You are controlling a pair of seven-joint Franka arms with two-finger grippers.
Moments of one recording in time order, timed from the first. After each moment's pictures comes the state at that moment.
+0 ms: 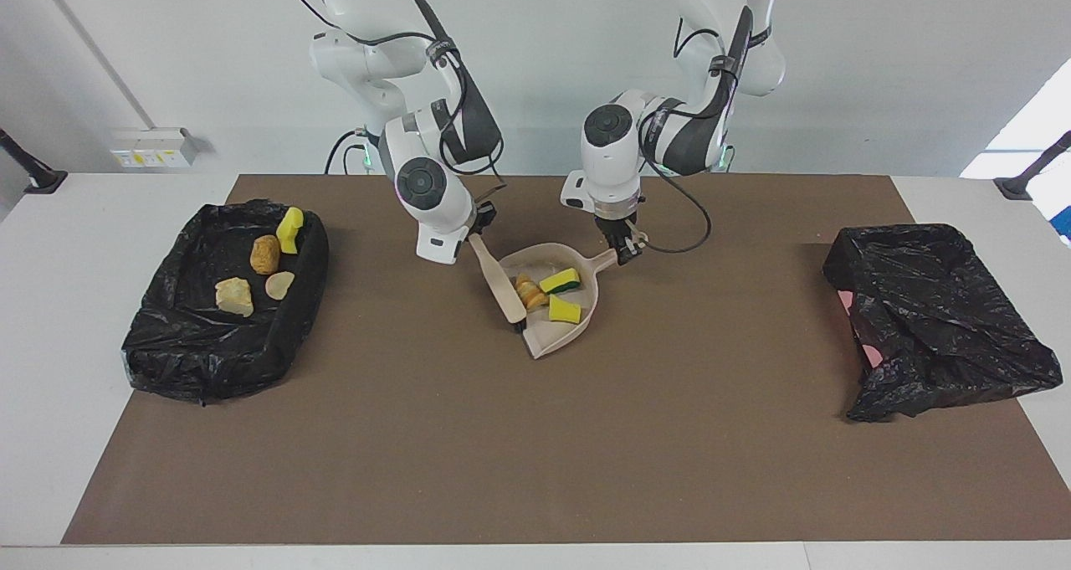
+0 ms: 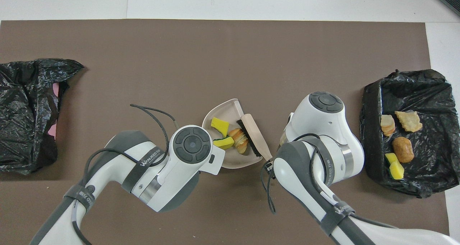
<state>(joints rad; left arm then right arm) -0.72 0.12 0.05 -2.09 0.13 2.07 0.47 0.10 0.15 0.30 -2.07 0.31 1.80 -0.16</state>
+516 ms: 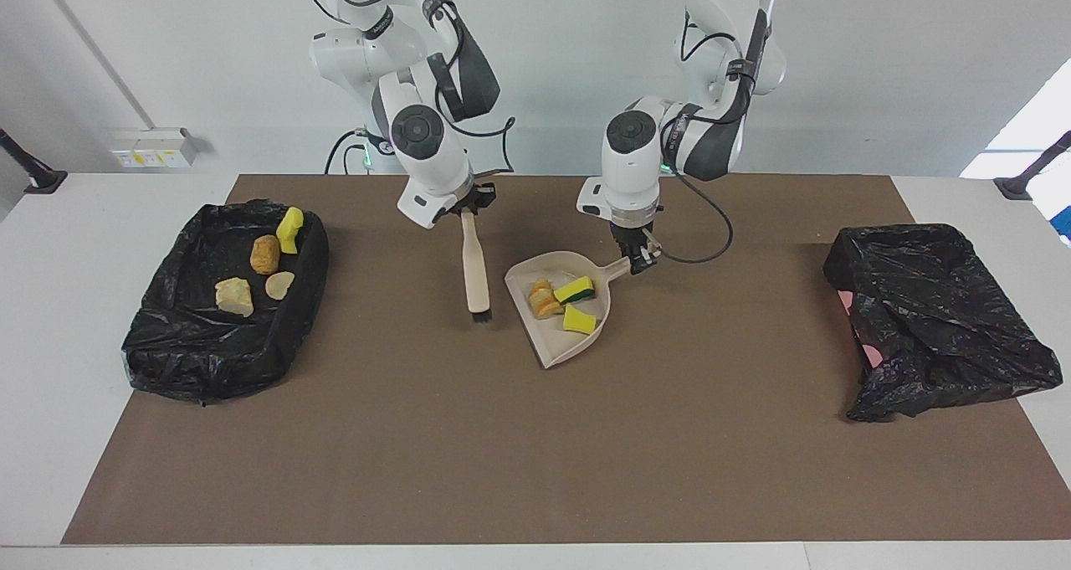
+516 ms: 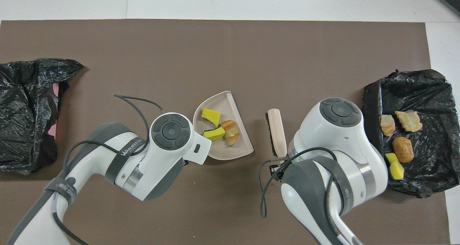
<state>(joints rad) -0.63 0.12 0.06 -2.06 0.13 2.08 0.60 0.12 -0.04 0.30 -2.08 0.22 1.68 0.31</state>
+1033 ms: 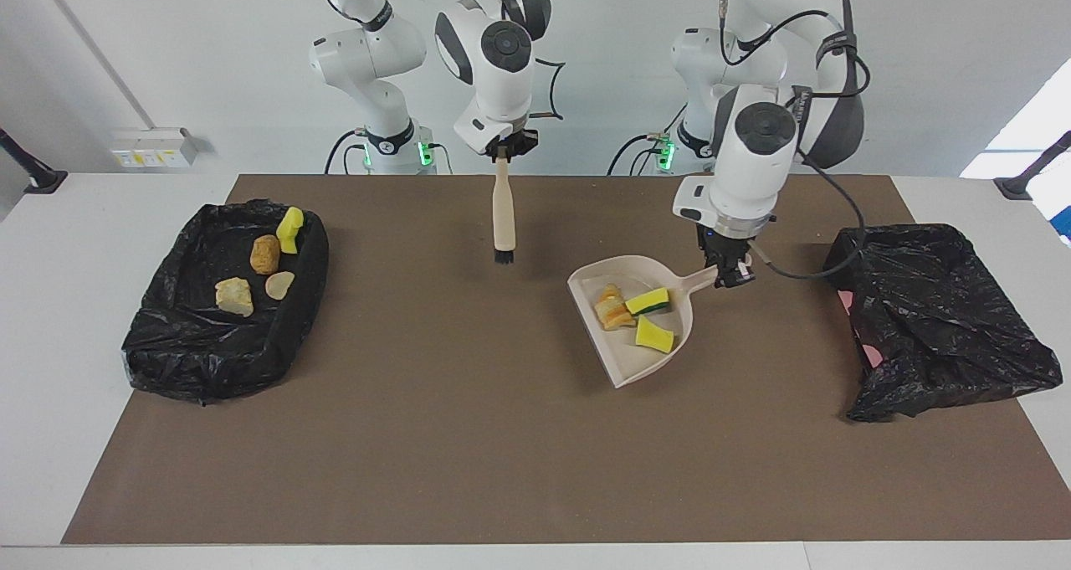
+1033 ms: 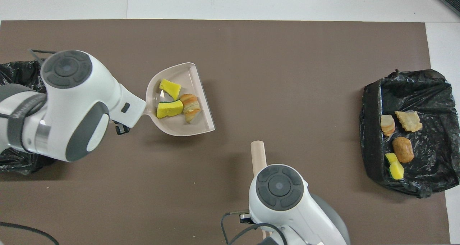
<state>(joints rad) -0.35 0.12 0.06 -1.83 0.11 1.88 0.99 0.39 -0.17 0.31 -2.18 0.22 1.68 0.58</state>
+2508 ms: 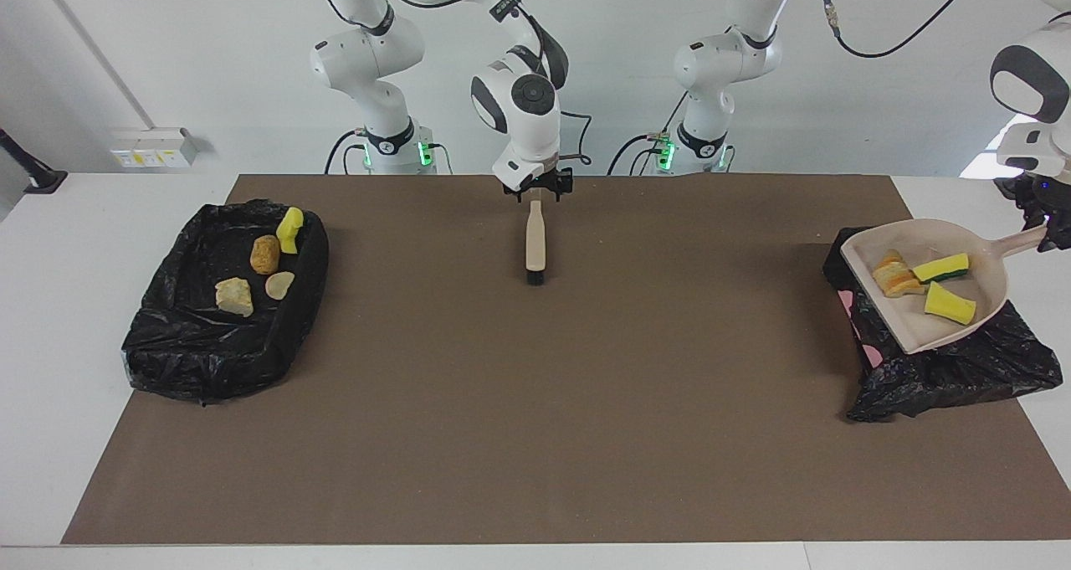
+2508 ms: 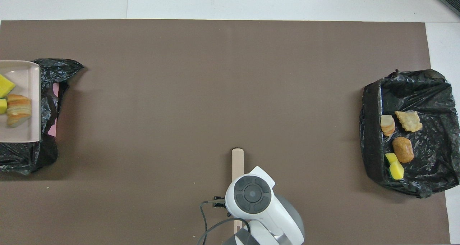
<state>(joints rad) 0.25 0.16 0.07 -1.59 0.47 1.93 1.72 0.47 0.02 0.29 -2.27 0.21 2.16 0.67</state>
